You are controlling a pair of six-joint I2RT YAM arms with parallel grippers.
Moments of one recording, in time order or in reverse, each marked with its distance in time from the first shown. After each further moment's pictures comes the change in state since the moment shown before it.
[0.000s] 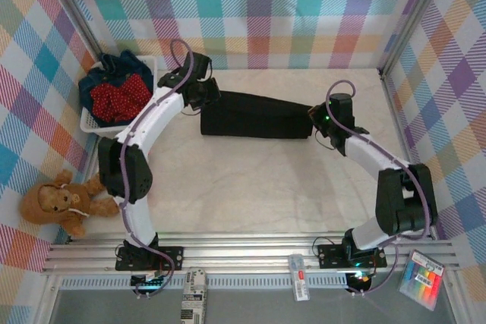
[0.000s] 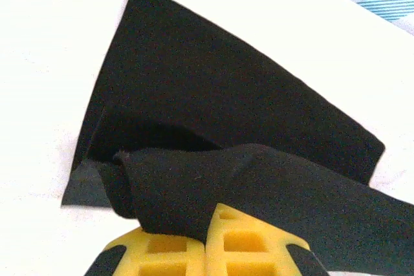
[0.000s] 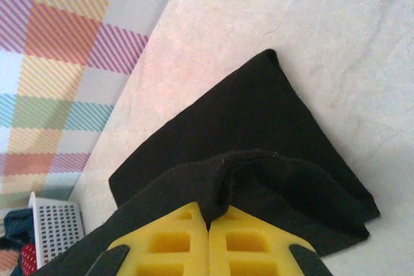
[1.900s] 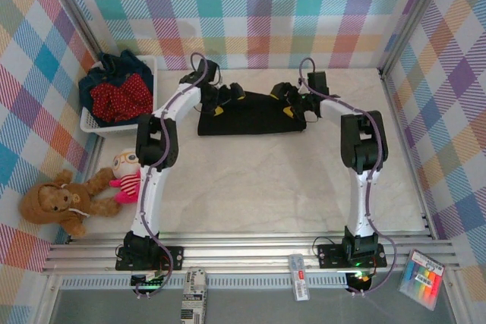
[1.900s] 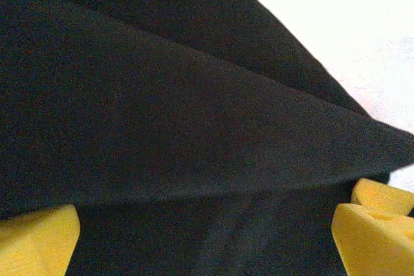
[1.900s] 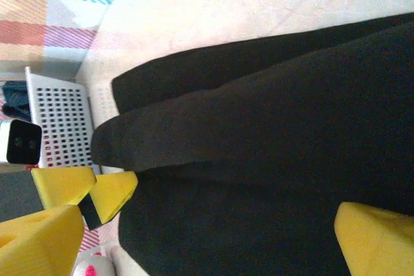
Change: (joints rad) left arm 0.068 0.555 0.372 0.093 0.403 -0.030; right arm 0.005 0.688 0.657 -0.133 -0.542 -0.221
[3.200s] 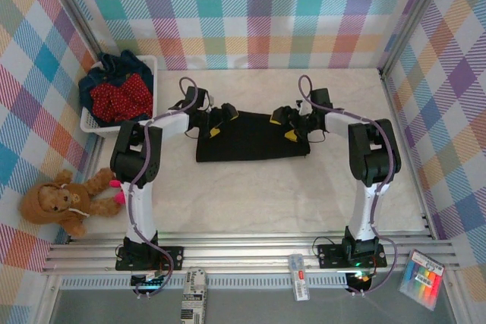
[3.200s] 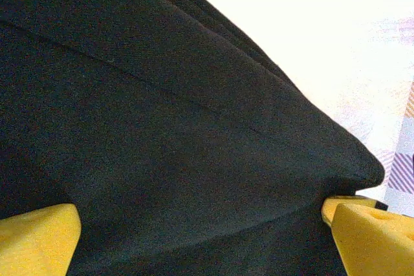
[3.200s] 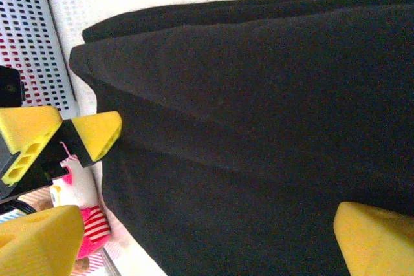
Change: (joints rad) left arm 0.001 -0.418 -0.815 0.495 0.077 -0.114; right arm 0.017 -0.226 -0.328 -0.127 -0.112 -0.159
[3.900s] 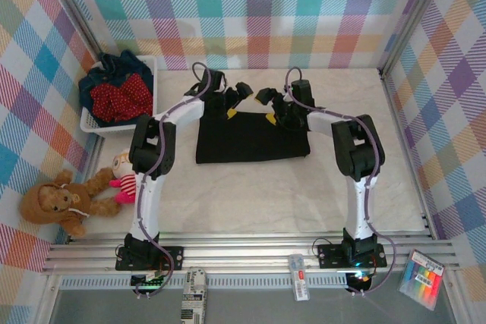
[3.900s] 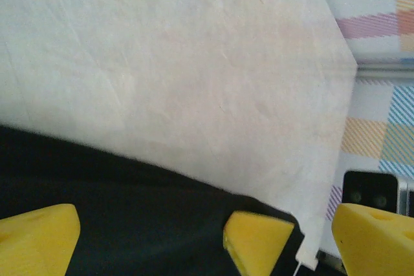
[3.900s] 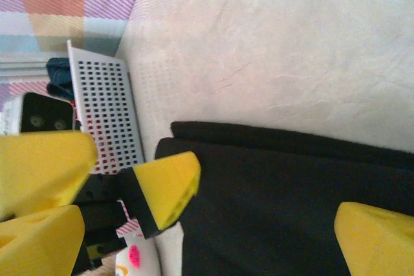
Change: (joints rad) left arm -0.068 0.226 0.430 -0.060 -0.043 -0.156; right arm 0.122 0.141 0.117 0.423 0.147 0.393
